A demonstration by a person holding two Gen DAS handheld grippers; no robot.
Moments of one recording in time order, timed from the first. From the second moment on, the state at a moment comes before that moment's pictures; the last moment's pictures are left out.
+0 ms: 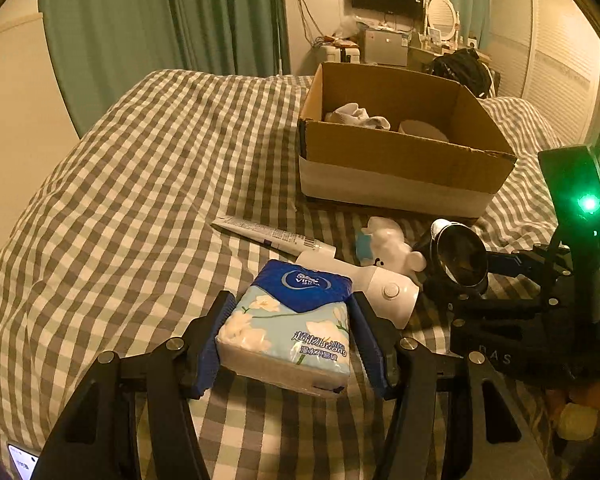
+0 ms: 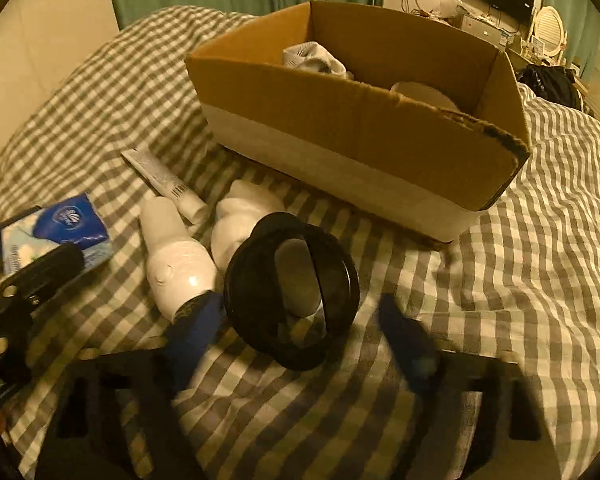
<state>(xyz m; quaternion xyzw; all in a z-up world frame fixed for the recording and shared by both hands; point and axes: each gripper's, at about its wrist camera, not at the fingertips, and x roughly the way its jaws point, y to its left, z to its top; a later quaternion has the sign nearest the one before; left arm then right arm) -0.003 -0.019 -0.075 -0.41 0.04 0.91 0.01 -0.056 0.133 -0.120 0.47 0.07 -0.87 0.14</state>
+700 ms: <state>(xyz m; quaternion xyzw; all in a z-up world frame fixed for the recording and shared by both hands) 0.015 0.002 -0.010 -0.37 0.04 0.93 0.06 0.011 0.155 -0.033 0.37 0.04 -0.92 0.14</state>
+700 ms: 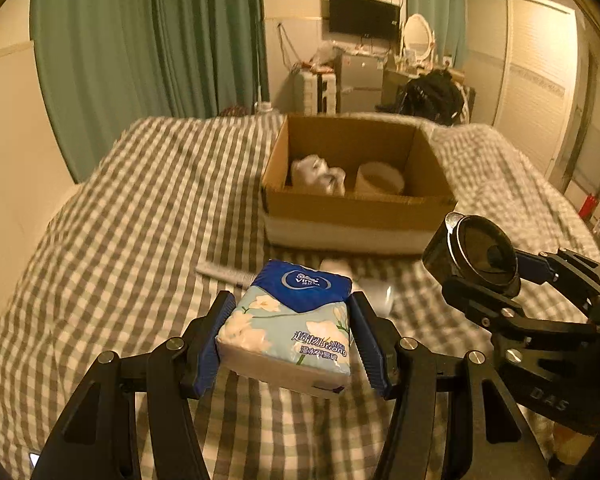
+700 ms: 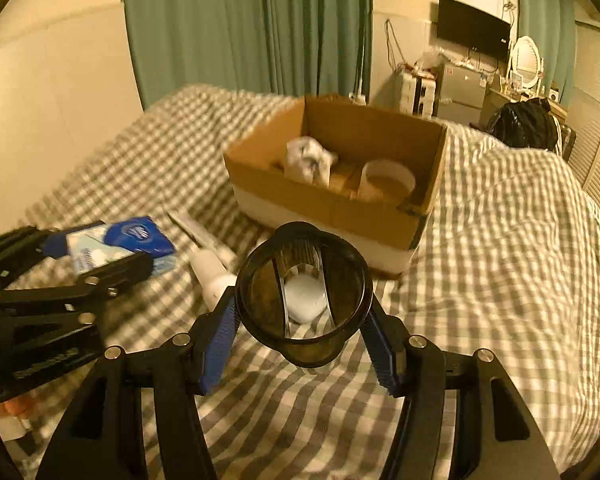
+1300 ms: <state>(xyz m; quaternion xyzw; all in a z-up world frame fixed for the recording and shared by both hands) -0.071 0.019 0.105 -0.24 0.04 0.97 0.06 -0.029 0.168 0.108 0.24 0.05 -0.96 0.14</state>
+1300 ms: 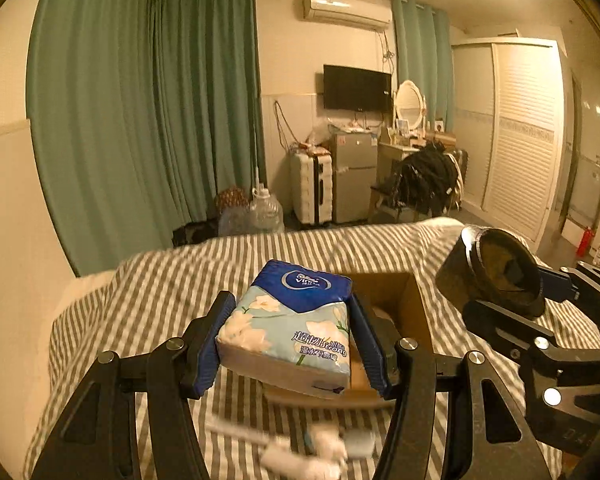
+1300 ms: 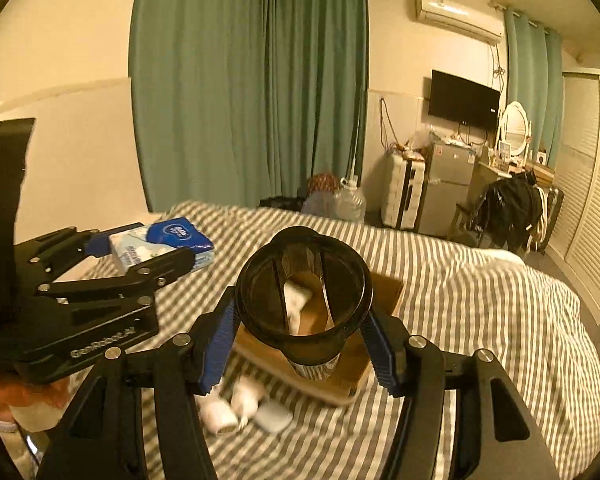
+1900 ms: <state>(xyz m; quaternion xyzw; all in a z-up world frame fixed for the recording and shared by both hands) -0.214 0.045 0.037 -0.27 0.03 0.96 0.10 -0.180 0.195 0.091 0.26 -0.02 -0.96 0.11</state>
